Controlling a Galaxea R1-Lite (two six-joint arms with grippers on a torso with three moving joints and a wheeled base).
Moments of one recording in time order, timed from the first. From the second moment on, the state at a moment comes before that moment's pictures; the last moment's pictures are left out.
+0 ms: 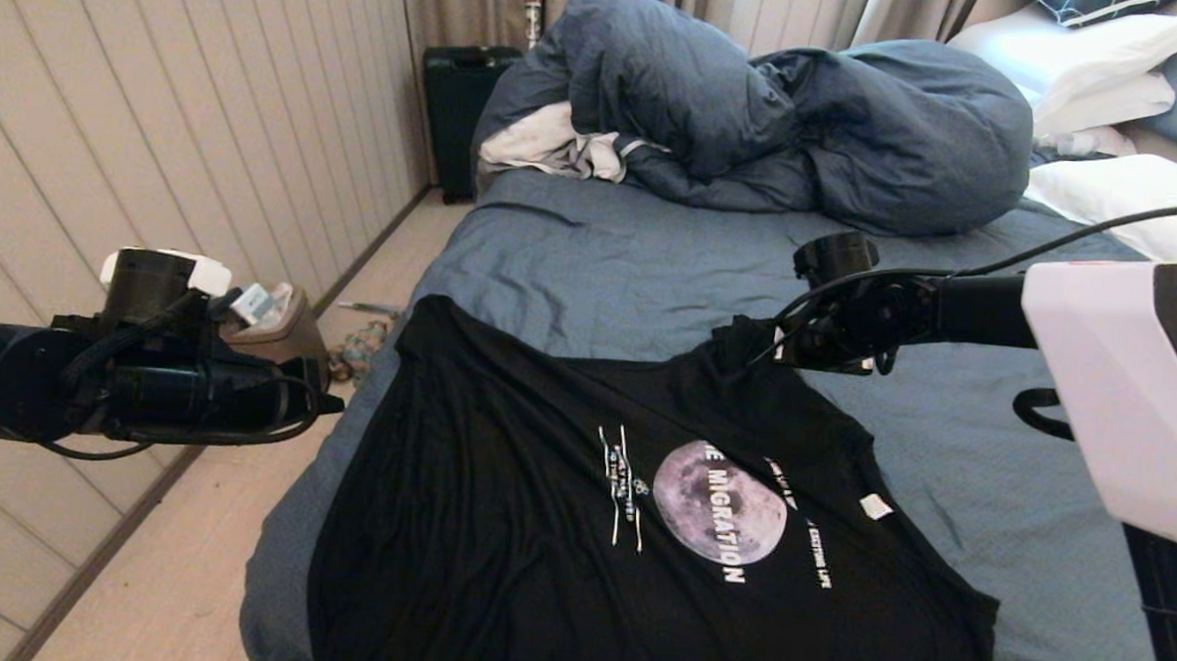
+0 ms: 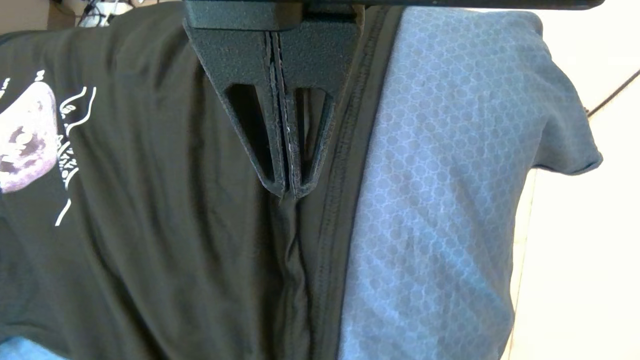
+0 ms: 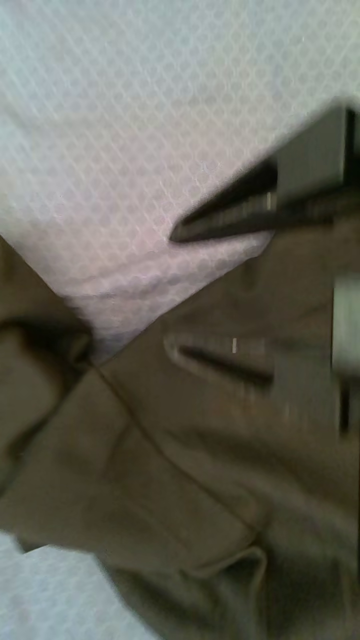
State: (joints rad) left arm -0.10 1.78 -0.97 -0.14 -0.30 -0.35; right arm 0.15 2.33 -1.94 0.30 -0.31 0.24
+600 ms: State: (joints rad) left arm -0.10 1.80 -0.97 -0.14 -0.30 -0.35; right arm 0.18 2.36 -1.91 0.30 -0.30 0.24
